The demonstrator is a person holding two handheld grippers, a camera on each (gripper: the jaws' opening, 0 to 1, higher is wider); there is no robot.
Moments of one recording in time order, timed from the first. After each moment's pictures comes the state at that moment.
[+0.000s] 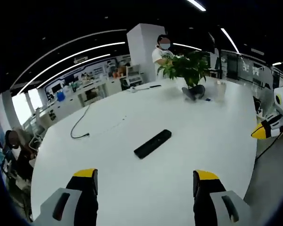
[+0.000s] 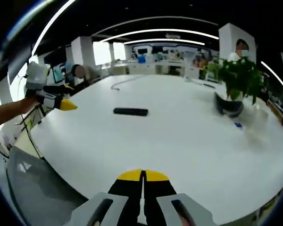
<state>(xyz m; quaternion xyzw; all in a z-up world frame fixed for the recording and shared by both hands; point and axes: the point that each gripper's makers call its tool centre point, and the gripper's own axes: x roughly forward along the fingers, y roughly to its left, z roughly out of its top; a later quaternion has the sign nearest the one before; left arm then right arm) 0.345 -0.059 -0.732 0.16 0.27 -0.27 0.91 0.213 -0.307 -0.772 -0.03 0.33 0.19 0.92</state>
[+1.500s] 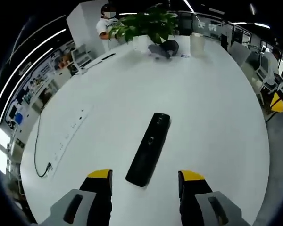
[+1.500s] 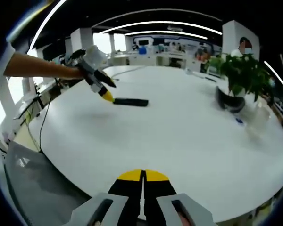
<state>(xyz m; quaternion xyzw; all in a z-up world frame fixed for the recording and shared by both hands) 0.455 -0.122 -0.819 0.30 0.38 -0.44 0.76 0.209 -0.310 -0.785 -0.05 0.37 0.19 0.91</state>
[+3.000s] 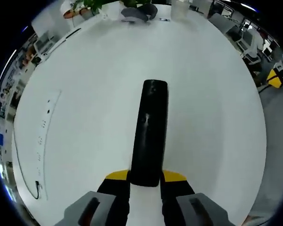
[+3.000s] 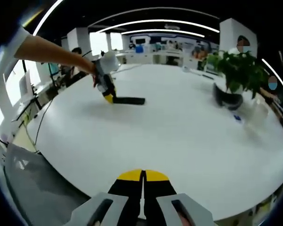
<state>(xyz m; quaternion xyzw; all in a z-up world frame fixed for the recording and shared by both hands) 0.468 -0.109 -0.869 0.39 0.48 -0.49 0.62 0.210 -0.314 -0.788 -0.04 0.38 0.17 0.91</state>
